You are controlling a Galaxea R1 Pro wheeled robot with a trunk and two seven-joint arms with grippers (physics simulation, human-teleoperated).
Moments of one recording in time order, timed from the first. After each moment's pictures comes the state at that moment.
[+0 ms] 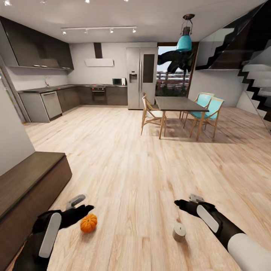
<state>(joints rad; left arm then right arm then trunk) -0.33 -0.01 0.25 -1.36 0.49 0.97 0.14 -0.66 -0.25 0.44 -0.65 -0.91 0.42 -0.11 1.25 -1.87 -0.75</state>
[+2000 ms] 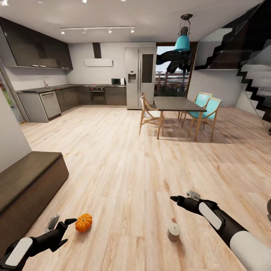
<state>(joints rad) -0.39 0.27 0.30 -0.67 1.01 0.78 -0.13 -0.68 -0.28 0.46 -0.66 -0.97 0.44 0.05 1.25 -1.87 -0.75</state>
